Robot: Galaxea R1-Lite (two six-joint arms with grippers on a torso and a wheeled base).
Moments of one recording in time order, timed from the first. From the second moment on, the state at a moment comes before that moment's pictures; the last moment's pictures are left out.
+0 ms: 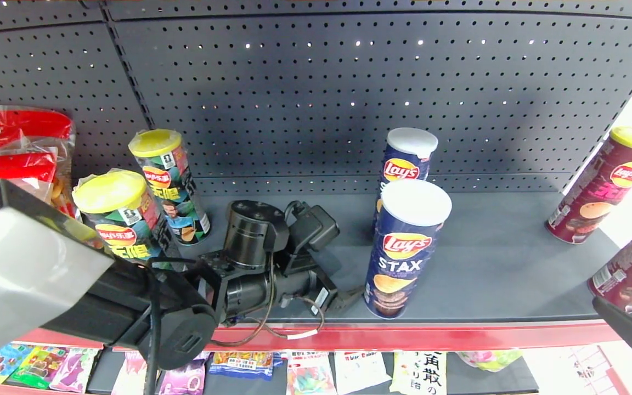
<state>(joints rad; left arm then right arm) -0.72 1.99 -0.84 -0.76 -0.18 0.22 0.22 0.75 -0.17 -0.53 0.04 -0.07</state>
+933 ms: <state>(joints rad) -0.74 2.02 -0.87 -0.76 -0.18 0.22 0.22 0.74 -0.16 -0.53 0.04 -0.07</state>
